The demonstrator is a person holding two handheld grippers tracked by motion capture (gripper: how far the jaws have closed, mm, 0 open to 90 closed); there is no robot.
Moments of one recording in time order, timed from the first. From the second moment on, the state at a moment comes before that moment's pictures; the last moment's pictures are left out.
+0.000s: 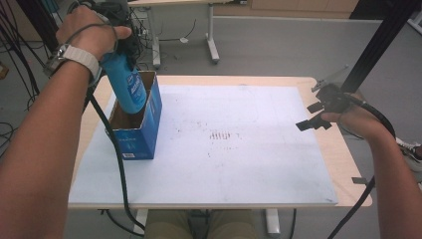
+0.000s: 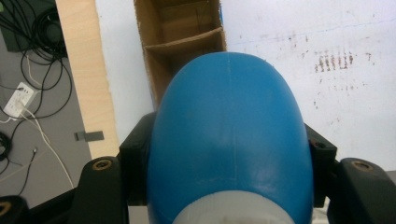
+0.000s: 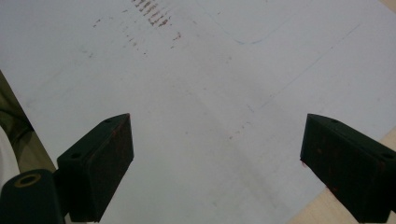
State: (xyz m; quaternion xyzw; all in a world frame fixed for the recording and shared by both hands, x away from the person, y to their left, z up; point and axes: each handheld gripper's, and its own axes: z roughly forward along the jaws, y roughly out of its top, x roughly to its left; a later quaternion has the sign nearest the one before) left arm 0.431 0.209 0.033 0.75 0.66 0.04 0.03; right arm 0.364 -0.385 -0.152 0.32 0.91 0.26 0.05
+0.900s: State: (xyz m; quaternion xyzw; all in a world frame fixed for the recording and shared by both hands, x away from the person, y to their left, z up) left arm 0.438 0.221 0.001 0.74 0.68 0.05 0.03; right arm 0.368 -0.383 -0.157 0.32 0.91 0.26 0.05
